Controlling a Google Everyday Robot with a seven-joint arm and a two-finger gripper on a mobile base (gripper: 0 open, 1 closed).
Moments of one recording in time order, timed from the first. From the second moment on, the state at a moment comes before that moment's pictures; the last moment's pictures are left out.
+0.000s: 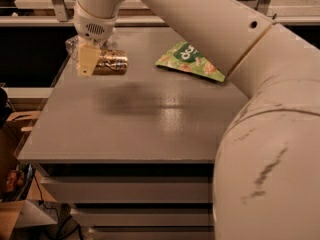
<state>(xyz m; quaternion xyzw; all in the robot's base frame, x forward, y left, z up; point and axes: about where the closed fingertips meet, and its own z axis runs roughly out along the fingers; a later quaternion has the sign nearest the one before) 0.606 0.184 0.926 -0.75 0.61 0.09 0.23</state>
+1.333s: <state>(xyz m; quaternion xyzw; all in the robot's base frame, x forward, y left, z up) 0.582 0.197 0.987 -0.64 0.59 0.32 0.36</state>
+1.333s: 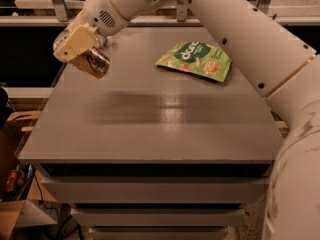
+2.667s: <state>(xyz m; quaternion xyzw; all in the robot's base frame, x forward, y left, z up) 0.548 0.229 0.977 -0.56 0.62 0.41 0.36</state>
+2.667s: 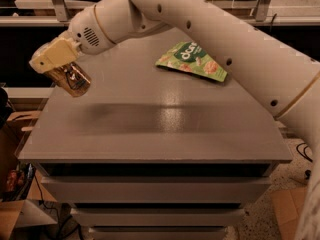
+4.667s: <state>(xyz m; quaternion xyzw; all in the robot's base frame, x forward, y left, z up) 0.550 0.248 0.946 -0.47 0.59 0.48 0.45</state>
